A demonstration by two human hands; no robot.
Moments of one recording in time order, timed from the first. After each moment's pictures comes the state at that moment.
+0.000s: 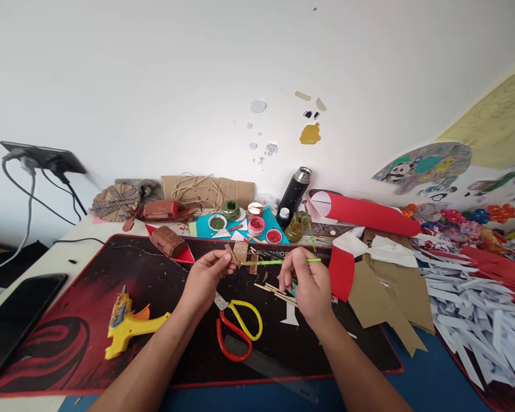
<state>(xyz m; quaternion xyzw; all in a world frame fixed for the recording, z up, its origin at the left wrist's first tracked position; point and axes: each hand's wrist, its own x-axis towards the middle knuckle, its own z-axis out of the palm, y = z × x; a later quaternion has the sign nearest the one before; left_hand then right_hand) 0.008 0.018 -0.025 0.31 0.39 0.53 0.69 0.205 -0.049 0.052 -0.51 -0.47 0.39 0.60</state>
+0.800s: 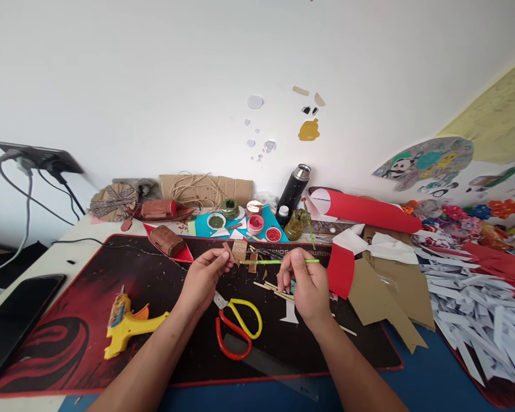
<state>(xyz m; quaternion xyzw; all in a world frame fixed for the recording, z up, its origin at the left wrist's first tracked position) 0.009 0.018 -0.026 0.31 0.39 0.54 0.68 0.205 -0.052 0.046 -0.51 -0.46 0.40 0.61</state>
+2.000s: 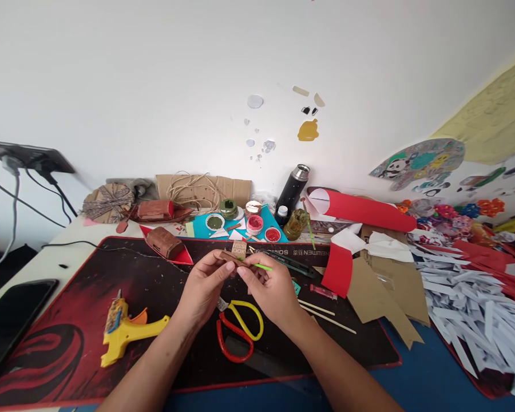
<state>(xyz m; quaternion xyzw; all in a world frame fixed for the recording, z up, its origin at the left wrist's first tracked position) 0.007 -0.001 -0.001 0.36 0.30 0.54 0.69 0.162 -0.038 0.024 -0.54 -0.58 0.37 0.48</state>
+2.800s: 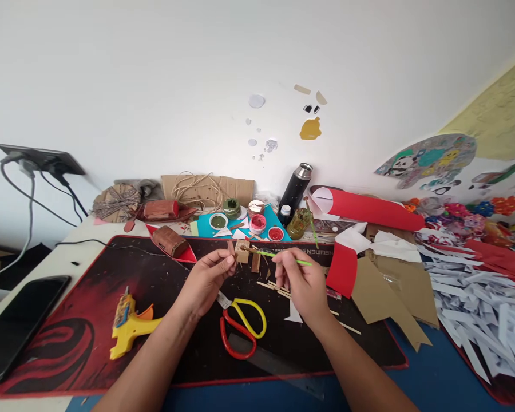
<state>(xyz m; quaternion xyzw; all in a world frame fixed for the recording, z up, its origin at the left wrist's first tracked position) 0.000 0.013 -0.012 0.29 0.35 0.49 0.74 0.202 -0.049 0.036 -0.52 -0.52 0.37 0.57</state>
